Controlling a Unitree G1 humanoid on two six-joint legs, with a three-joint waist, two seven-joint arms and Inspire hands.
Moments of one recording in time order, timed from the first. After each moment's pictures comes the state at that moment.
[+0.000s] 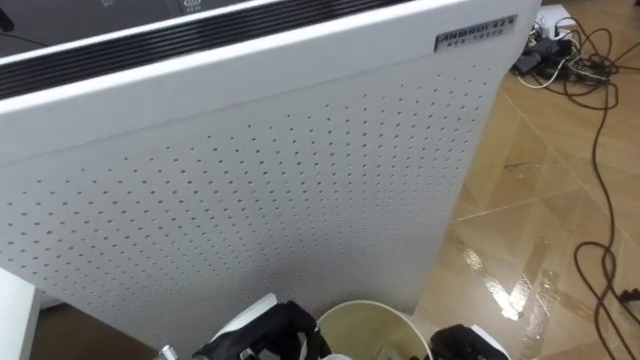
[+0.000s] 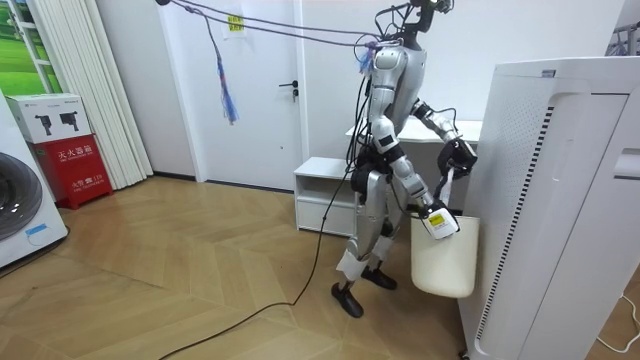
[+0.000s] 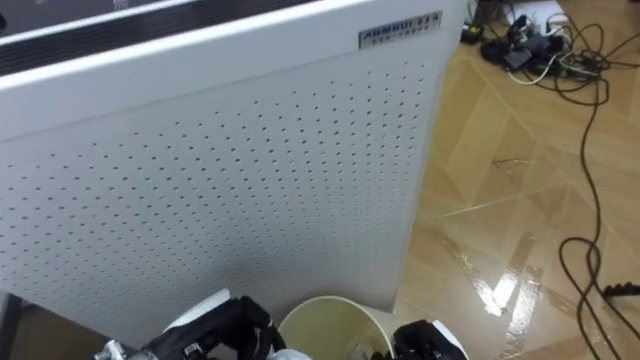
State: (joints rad) left arm 0.03 0.41 -0.30 0.18 0.13 -0.12 -0.43; right arm -0.18 -0.34 0.29 0.85 0.15 -0.05 0.12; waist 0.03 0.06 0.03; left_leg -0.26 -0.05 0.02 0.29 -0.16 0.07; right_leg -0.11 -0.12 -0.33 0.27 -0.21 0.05
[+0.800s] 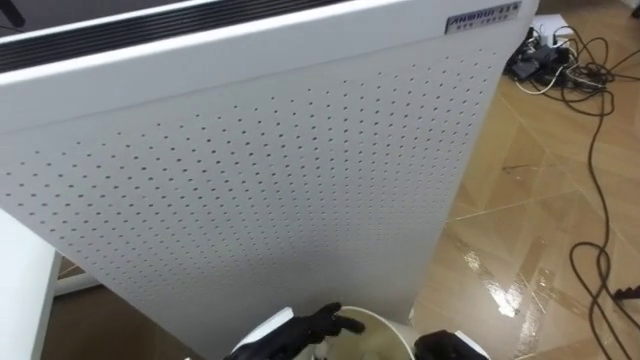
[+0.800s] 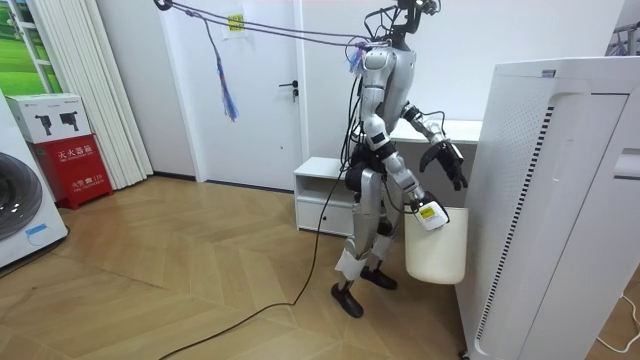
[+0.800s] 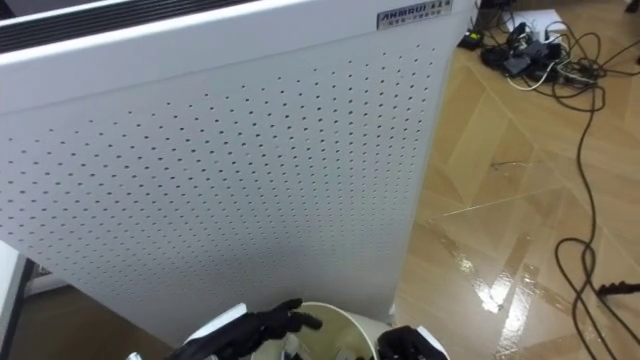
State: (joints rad) left arm 0.03 0.30 -0.32 0.22 0.11 -0.11 -0.45; right arm -0.18 -0.28 0.30 0.86 0.16 -0.05 0.14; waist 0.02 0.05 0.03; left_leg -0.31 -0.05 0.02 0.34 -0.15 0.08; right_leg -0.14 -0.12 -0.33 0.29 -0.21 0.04
